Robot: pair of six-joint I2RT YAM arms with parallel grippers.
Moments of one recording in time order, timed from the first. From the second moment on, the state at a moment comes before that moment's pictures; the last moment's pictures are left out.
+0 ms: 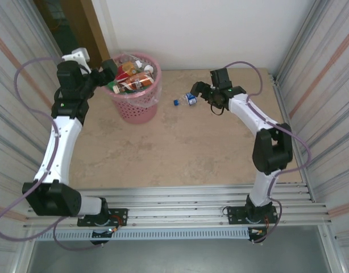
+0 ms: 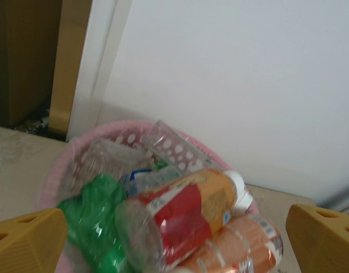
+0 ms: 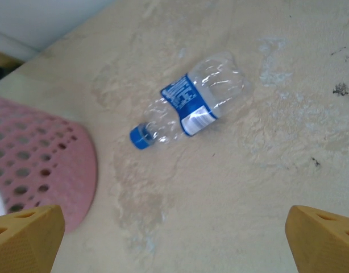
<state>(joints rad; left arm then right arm) -0.03 1.33 1.41 -0.29 0.14 -0.41 0.35 1.88 1.60 -0.50 -0.05 0.70</state>
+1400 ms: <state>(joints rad) 0.00 1.16 1.20 -0.29 0.14 -0.43 0.39 2.66 2.43 -0.70 0.16 0.96</state>
